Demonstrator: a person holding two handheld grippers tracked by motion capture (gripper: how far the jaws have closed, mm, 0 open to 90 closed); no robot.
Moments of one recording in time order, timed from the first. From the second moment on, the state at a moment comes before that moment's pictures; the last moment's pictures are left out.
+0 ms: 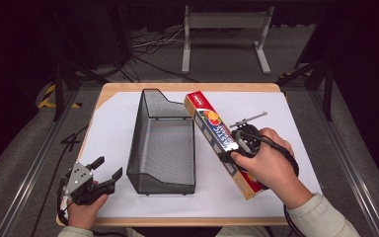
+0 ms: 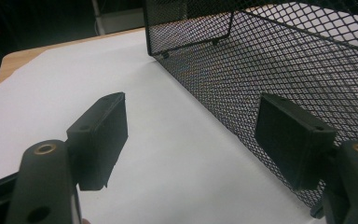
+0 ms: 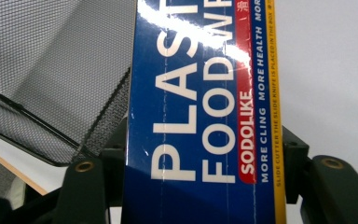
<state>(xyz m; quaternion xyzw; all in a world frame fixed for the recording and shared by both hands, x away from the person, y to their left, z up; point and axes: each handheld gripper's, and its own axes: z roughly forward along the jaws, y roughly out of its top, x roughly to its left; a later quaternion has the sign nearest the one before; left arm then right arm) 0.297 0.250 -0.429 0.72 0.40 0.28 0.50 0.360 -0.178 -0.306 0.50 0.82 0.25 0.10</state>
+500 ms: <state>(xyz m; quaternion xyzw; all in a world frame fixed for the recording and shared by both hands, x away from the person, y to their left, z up) 0.297 0.250 -0.429 0.72 0.40 0.28 0.50 0.361 -0.145 -0.296 0.49 0.83 0.26 0.09</state>
